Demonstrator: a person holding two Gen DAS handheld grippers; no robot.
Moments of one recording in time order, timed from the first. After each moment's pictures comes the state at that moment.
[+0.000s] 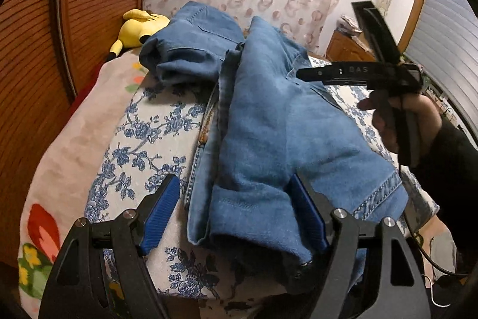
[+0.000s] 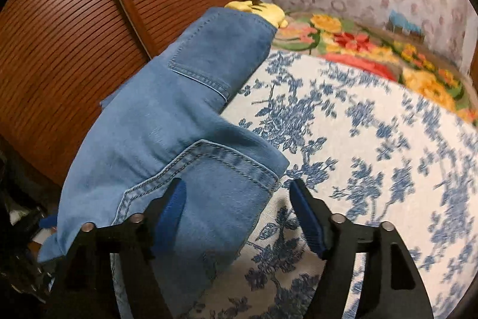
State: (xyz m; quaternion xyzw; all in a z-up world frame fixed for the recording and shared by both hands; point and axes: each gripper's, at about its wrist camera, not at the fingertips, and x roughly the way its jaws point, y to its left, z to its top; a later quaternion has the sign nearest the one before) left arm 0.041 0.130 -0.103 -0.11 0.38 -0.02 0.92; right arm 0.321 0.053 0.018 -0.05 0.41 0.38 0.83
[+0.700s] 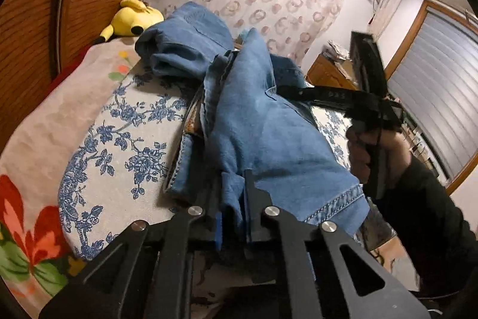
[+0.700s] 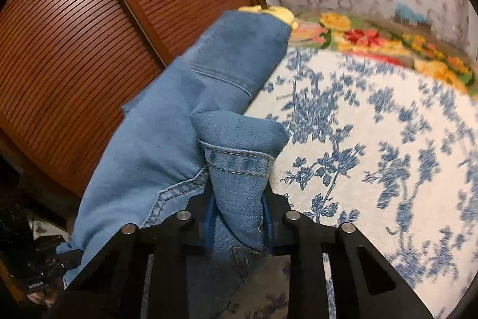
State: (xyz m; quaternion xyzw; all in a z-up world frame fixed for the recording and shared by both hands) left arm 0.018 0.131 -0.097 -0.20 0.34 -0.06 0.92; right arm 0.304 0.048 0.011 -0.03 0.37 0.40 0.84
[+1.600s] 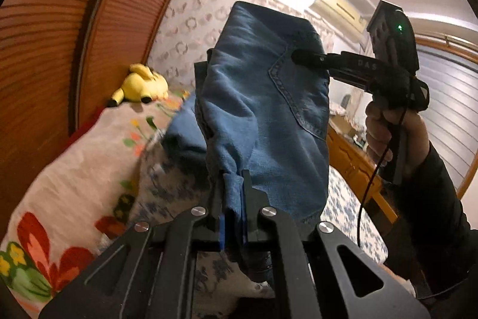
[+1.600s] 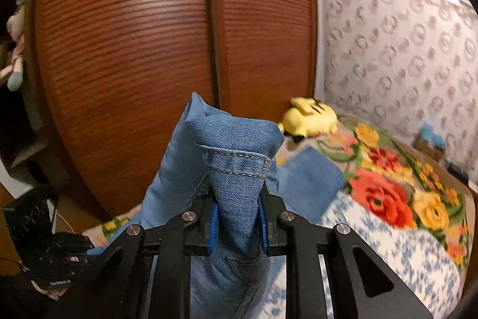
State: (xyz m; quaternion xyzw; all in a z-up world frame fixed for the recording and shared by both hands) left arm -0.052 0.184 -0.004 -0.21 0.19 -0.03 0.96; right arm 0.206 0.075 0.178 -0.13 0.19 0.49 0.84
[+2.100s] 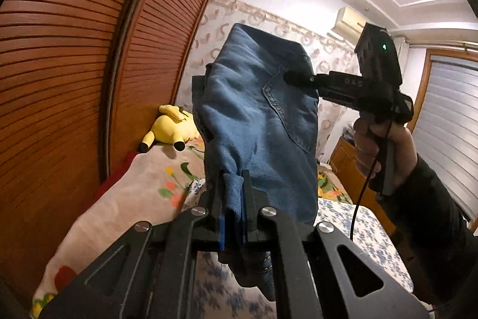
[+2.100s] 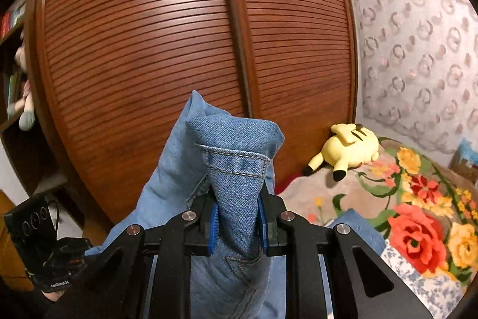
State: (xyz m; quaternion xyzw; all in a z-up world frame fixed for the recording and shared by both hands) left arm 0.022 0.261 0.045 -0.18 0.16 0.04 0.97; right arm 0.347 0.127 0.182 -0.06 0.20 0.56 0.80
